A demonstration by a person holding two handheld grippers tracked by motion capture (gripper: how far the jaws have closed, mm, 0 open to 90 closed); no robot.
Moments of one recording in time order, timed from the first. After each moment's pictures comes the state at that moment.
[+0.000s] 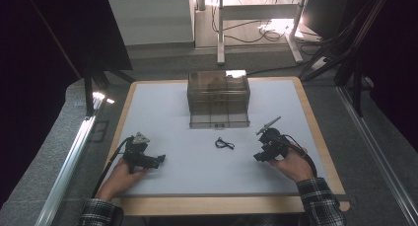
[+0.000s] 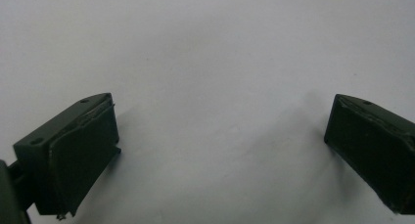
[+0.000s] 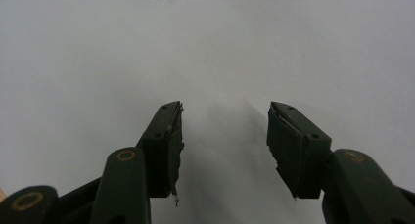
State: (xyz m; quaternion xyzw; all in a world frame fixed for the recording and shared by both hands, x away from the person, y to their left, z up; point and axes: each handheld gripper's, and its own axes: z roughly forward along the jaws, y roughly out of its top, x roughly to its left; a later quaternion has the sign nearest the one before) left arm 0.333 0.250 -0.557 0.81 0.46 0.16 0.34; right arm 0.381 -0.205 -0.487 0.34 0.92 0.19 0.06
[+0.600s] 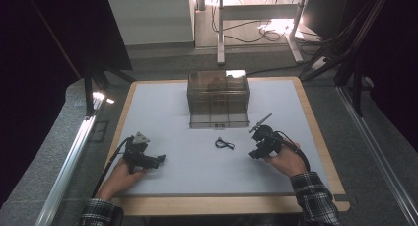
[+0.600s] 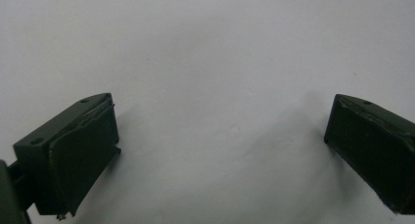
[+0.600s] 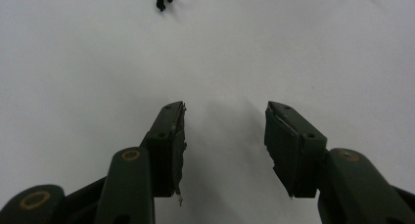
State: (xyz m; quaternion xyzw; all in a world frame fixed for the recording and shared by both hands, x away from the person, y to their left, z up) left arm 0.333 0.250 -0.557 0.81 0.46 0.16 0.34; right arm 0.392 -0.186 -0.488 0.32 0.93 0.17 0.06
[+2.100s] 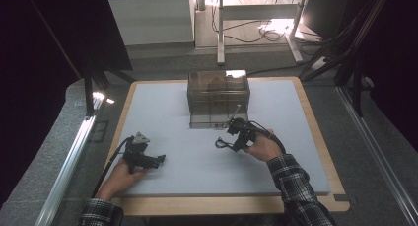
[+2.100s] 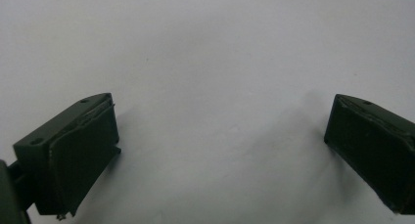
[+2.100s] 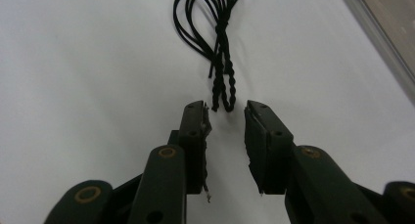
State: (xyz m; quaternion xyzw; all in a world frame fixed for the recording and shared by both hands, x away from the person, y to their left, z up) left arm 0.334 0.250 -0.557 0.81 0.46 0.16 0.34; right arm 0.420 -0.112 -0.486 0.25 0.96 0.12 0.03
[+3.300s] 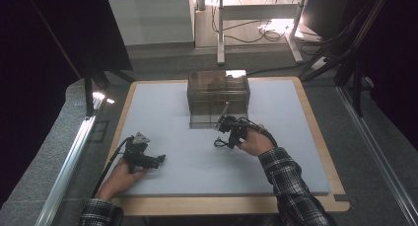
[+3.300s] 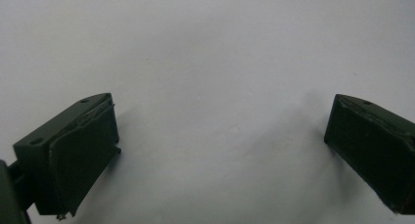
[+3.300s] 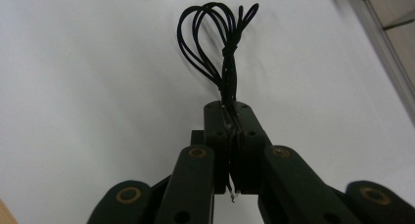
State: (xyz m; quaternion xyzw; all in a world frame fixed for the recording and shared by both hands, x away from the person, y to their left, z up) left arm 0.334 0.250 -0.557 0.81 0.46 0.16 0.34; right arm 0.428 -0.085 -0.481 0.23 0.97 0.08 0.02
